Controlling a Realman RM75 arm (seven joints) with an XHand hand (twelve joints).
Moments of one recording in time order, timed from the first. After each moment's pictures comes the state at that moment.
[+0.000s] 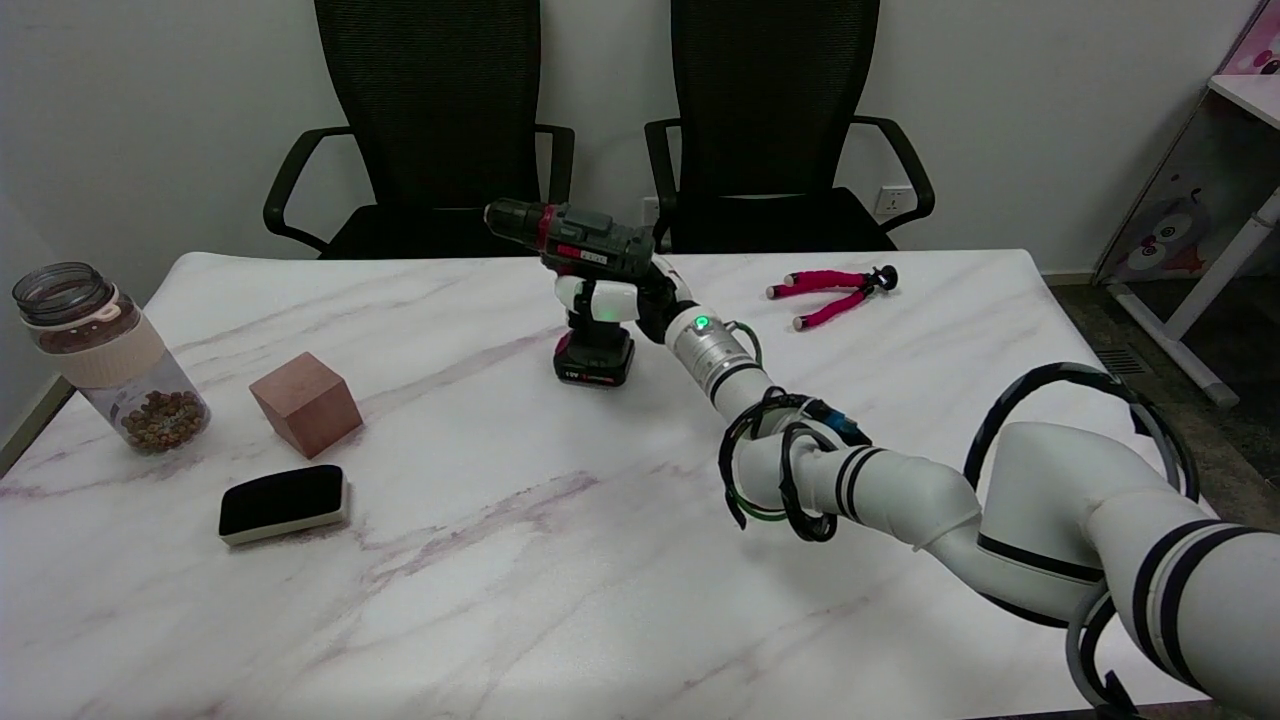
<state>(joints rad) 0.78 -1.40 0.48 -0.39 -1.95 0.62 1.38</state>
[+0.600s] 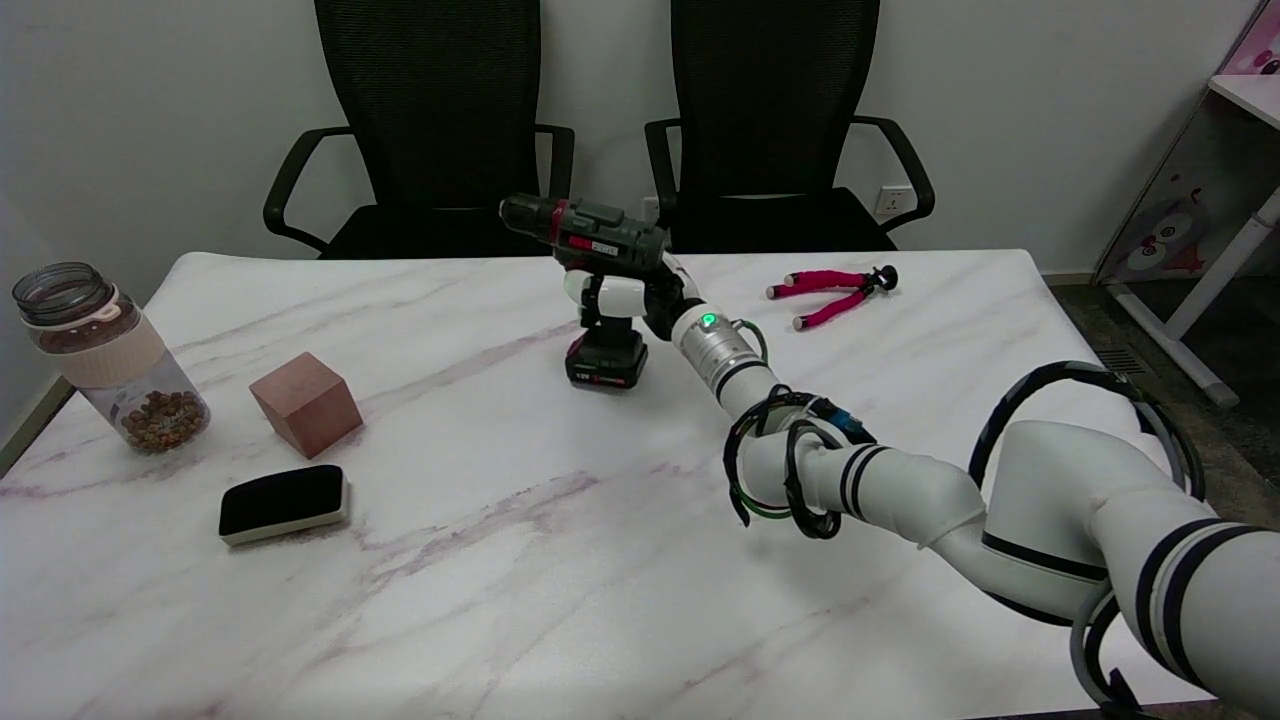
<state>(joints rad) 0.78 -1.39 0.48 -0.39 -1.93 0.62 1.38</state>
